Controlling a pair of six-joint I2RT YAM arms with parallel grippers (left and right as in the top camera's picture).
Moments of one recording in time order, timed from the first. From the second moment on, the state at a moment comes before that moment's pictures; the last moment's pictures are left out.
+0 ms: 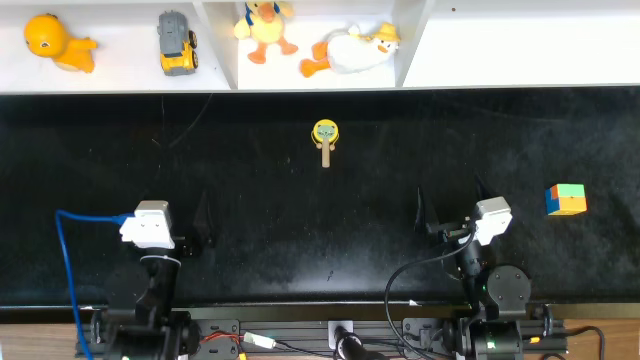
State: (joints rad) left arm -0.03 0.02 0.13 -0.28 0.01 -0.07; right arm 0.05 0.01 0.02 -0.01 -0.19 0.10
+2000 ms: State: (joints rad) left arm -0.03 0.01 0.02 -0.08 0.01 -0.08; right arm 0.05 0.01 0.02 0.00 -0.23 0.28
